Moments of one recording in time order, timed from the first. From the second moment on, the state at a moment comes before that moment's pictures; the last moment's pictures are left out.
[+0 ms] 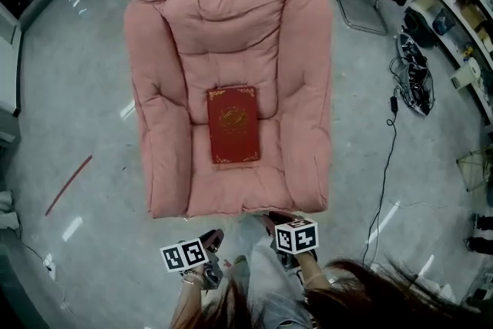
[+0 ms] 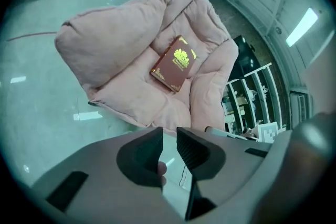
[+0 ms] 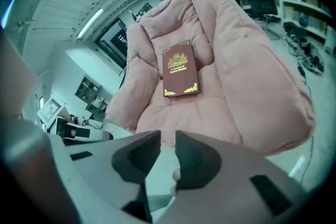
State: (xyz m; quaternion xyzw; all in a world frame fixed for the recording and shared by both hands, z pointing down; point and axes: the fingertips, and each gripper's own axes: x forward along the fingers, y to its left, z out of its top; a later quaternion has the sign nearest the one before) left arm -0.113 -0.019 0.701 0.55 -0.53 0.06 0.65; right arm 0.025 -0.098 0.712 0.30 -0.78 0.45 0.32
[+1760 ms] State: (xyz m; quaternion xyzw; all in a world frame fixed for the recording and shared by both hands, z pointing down) left arm -0.064 0.134 0.397 0.70 -0.59 -0.06 0.40; right arm 0.051 0.048 0.377 0.34 -0.91 0.18 0.19
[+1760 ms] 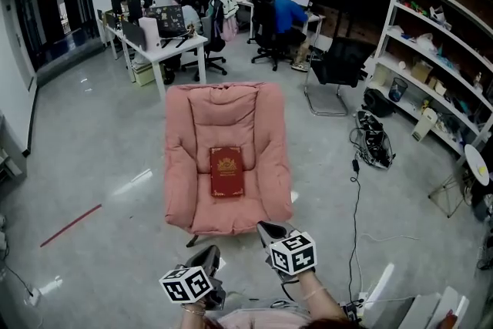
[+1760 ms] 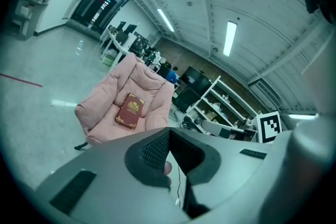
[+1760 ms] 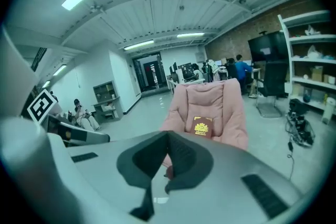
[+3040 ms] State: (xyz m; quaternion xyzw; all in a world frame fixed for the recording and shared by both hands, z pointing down) left arm 0.048 0.324 0.293 0.73 -0.58 -0.07 0.35; right arm 0.171 0.247 0.305 0.34 -0.91 0.20 0.09
